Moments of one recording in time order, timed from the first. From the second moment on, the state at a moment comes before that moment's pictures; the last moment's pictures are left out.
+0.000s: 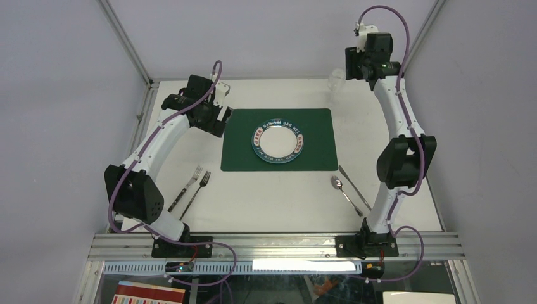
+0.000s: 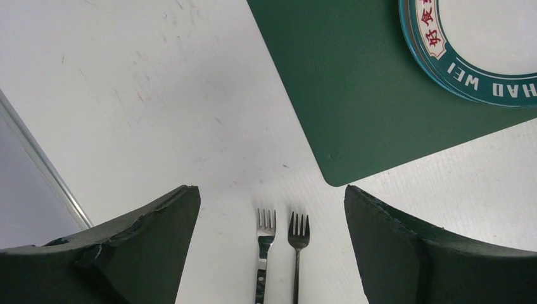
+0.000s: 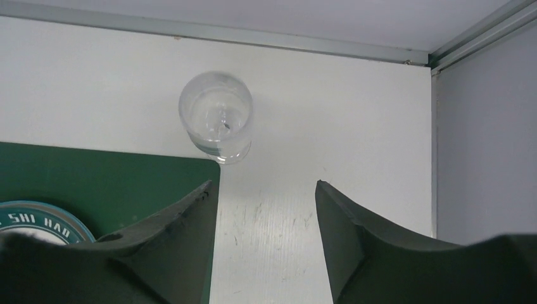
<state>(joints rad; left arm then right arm) -0.30 1.57 1.47 -0.87 -0.04 0.19 0.07 1.90 1.93 -0.61 0.05 -0.12</state>
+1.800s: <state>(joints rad) -0.30 1.57 1.43 -0.85 -0.05 0.18 0.06 2.17 2.12 -0.52 0.00 -0.09</state>
